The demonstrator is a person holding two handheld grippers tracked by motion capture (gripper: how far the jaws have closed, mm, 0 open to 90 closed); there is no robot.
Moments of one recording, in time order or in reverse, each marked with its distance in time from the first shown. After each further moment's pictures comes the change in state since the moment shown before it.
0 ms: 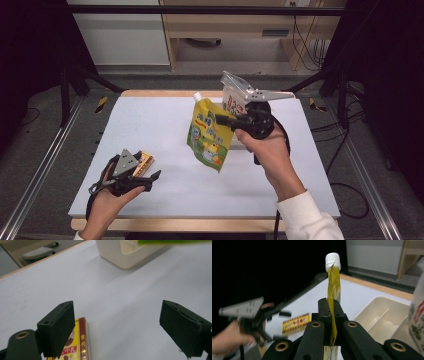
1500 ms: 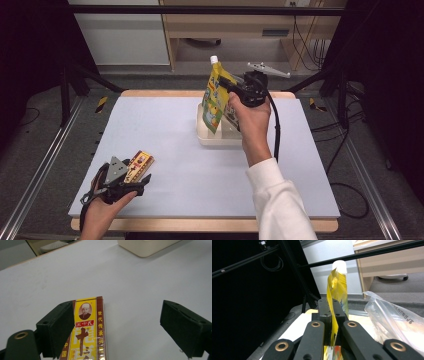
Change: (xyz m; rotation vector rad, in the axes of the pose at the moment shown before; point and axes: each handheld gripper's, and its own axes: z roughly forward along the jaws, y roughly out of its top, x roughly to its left) left arm 0.008 -0.020 -0.012 0.022 0.077 -0.038; right arm -0.037 0.037 0.042 -0.233 -0.243 0.134
